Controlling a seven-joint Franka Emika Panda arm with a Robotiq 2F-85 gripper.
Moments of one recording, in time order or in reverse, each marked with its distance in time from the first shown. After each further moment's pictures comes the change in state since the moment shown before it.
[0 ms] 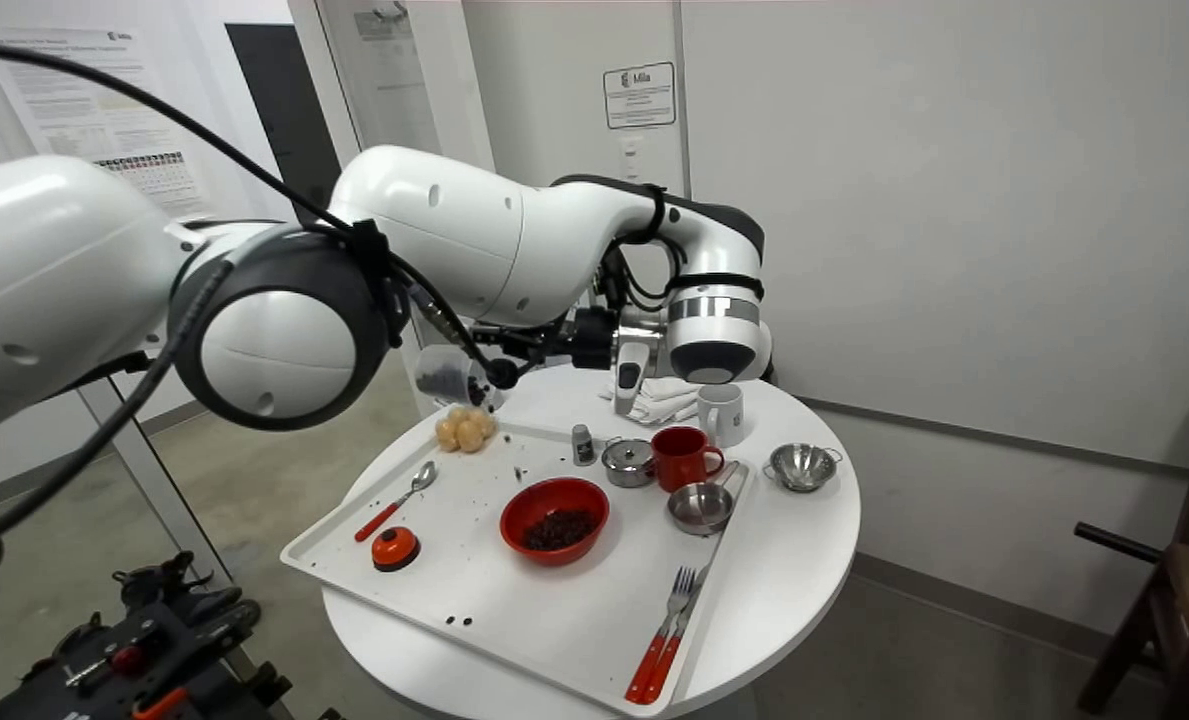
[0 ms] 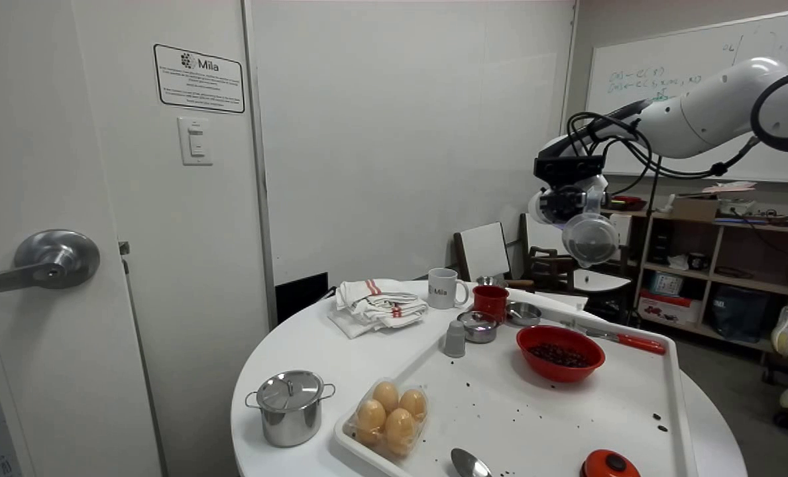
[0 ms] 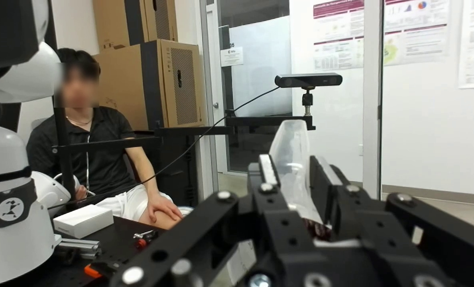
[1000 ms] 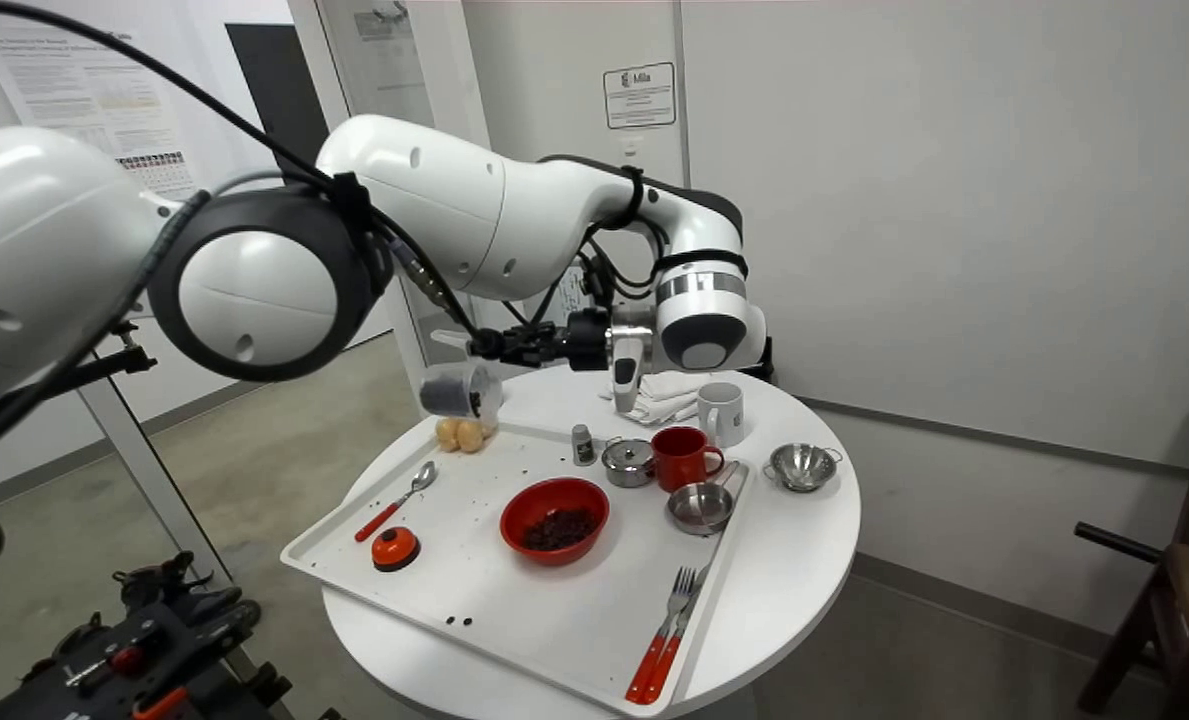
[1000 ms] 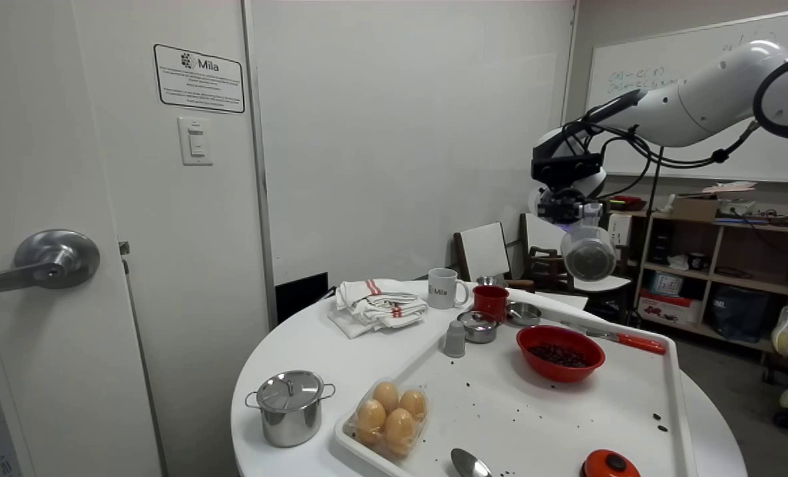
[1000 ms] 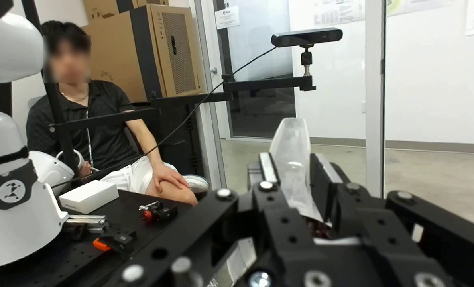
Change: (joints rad) arm 0.058 -0.064 -0.078 -0.070 -0.065 0.068 -0.054
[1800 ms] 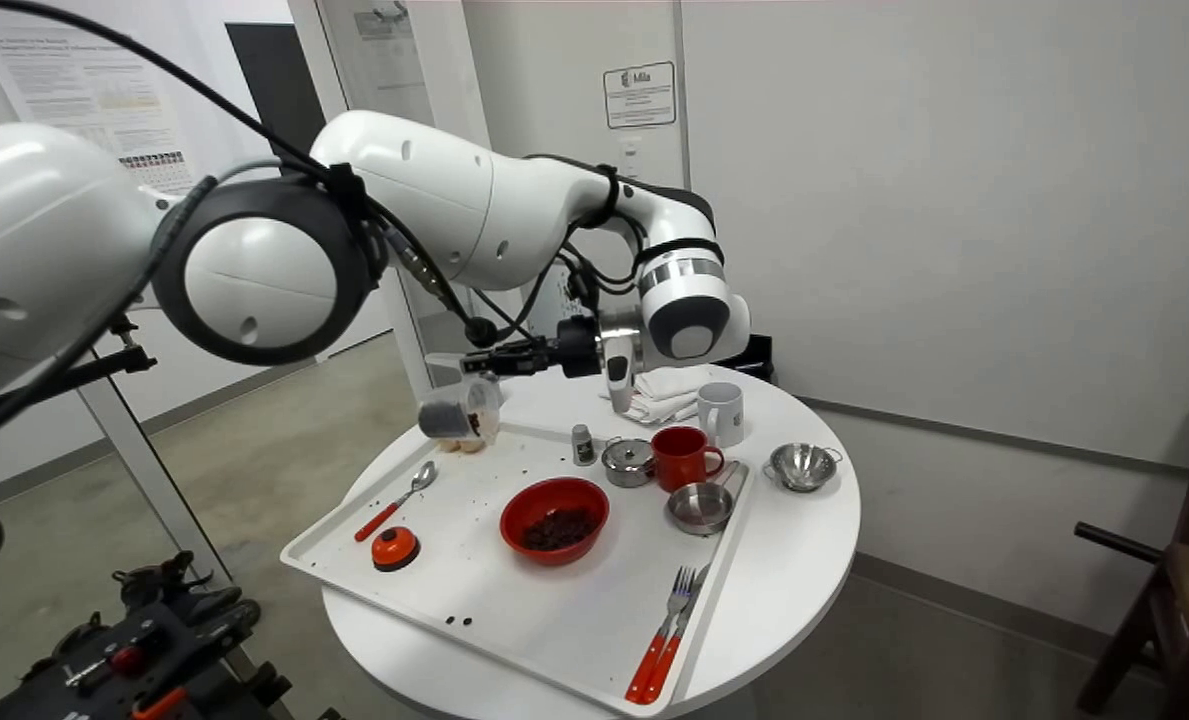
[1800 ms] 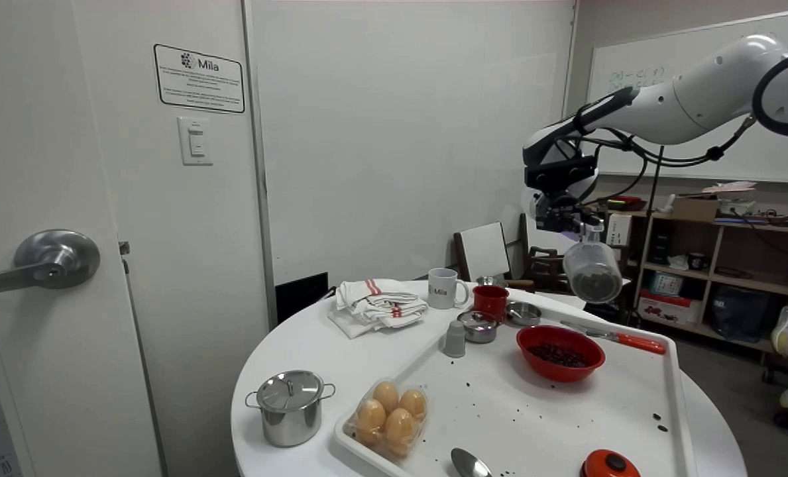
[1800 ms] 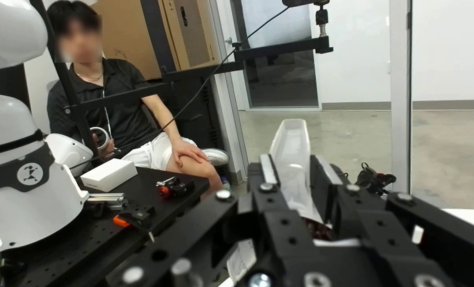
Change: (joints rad) arm 0.047 -0.010 -0.015 -0.003 -0.107 0.043 -0.009
